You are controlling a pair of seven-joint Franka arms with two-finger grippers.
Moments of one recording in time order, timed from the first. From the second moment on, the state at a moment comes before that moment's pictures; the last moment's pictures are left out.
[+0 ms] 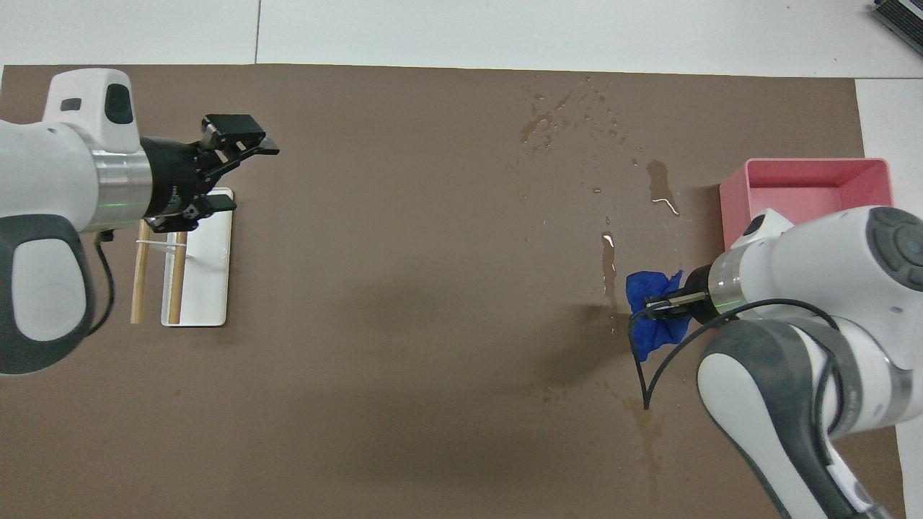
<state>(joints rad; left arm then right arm) 0.07 -0.02 -0.28 -1.85 -0.31 2.17 -0.64 0.06 -0.11 0.11 -2.18 0.20 1.99 -0.03</state>
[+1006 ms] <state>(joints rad) 0.10 -0.07 -0.19 -1.73 -0.04 1.67 0.05 0.11 0.15 0.11 -2.22 0.21 2.36 0.08</state>
